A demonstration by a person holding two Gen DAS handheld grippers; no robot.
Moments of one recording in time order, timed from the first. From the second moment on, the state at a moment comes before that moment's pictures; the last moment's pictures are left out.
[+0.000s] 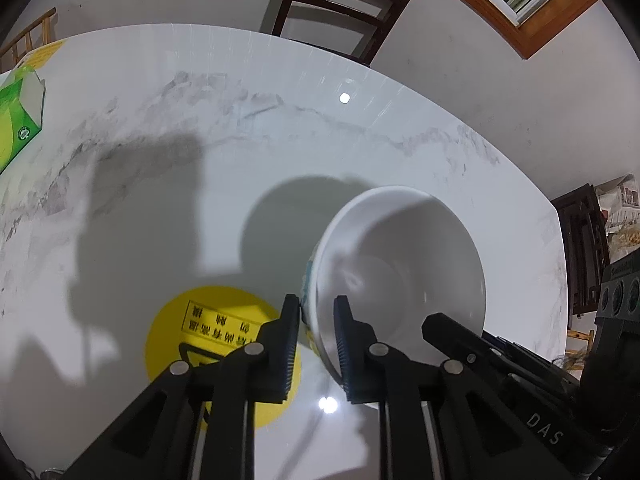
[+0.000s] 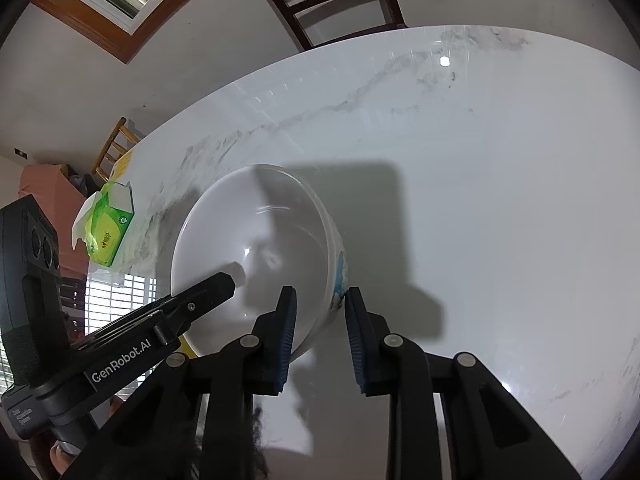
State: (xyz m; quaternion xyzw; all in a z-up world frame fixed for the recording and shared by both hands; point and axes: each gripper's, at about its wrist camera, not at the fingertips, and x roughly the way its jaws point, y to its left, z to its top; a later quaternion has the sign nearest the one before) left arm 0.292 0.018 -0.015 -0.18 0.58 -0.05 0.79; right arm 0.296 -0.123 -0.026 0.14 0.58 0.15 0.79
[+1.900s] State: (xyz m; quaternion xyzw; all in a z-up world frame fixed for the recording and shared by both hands) left arm 0.039 -0.027 0.084 -0.11 0.55 -0.10 0.82; right arm 0.029 -0.172 0.064 0.11 0.51 0.17 0.84
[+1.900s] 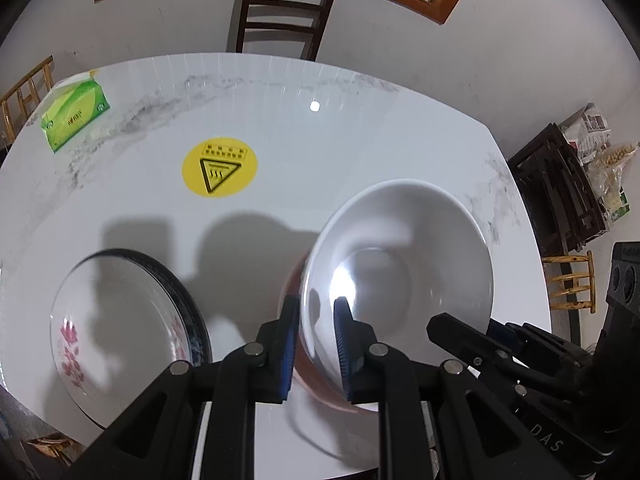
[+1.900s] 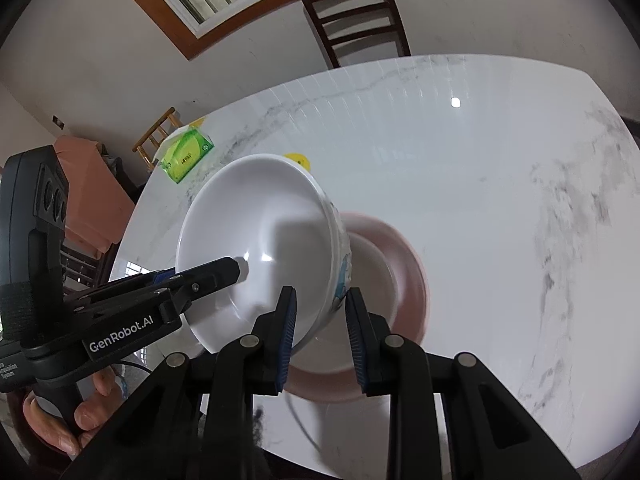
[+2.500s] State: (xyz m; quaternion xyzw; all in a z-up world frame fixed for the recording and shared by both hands) left arm 0.040 -0.037 0.061 -0.10 0.57 -0.09 0.81; right arm 0.020 -0.174 0.039 0.11 0.53 0.17 0.82
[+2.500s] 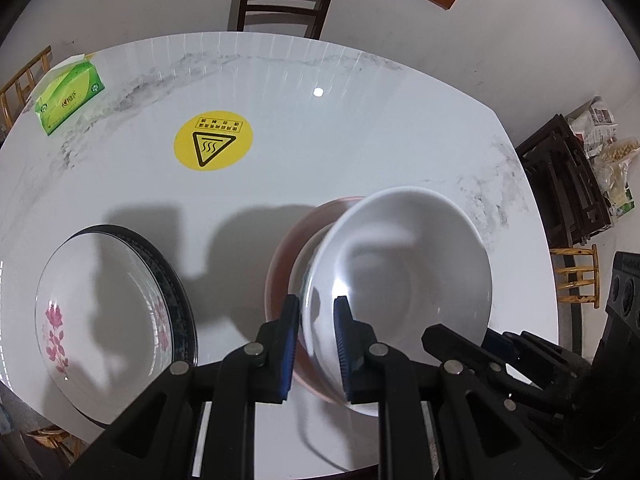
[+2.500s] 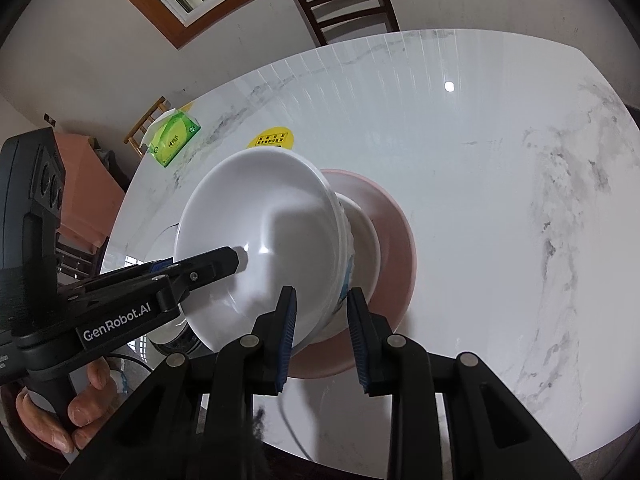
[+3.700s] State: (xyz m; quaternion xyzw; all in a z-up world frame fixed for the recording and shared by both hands) left arm 0.054 -0.043 0.048 -0.10 0.58 -0.09 0.80; right arm 0.035 -0.171 0.028 0.09 0.55 0.16 0.82
